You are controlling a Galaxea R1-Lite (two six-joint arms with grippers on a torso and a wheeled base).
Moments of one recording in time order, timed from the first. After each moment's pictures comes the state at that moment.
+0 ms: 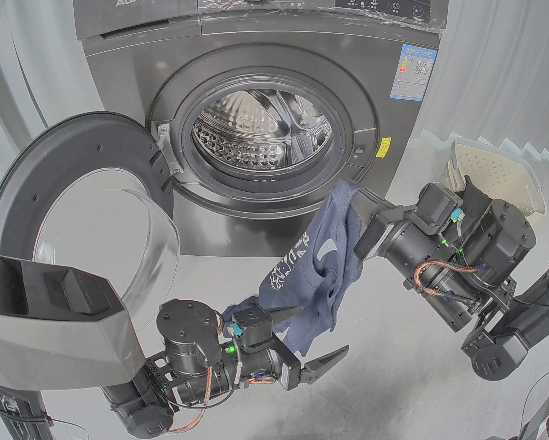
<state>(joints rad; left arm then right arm) -0.79 2.13 -0.47 -1.55 -0.24 -0.08 0.72 1.84 -0.62 -1.52 -0.13 0.22</state>
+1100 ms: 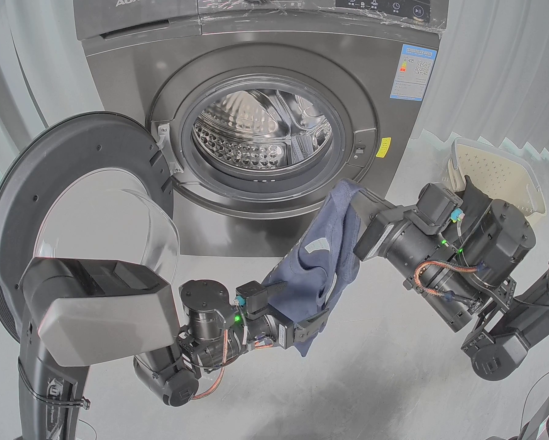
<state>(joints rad) -0.65 2.36 -0.71 -1.55 -0.22 -0.08 0.72 1.84 -0.62 -1.52 -0.13 0.22</state>
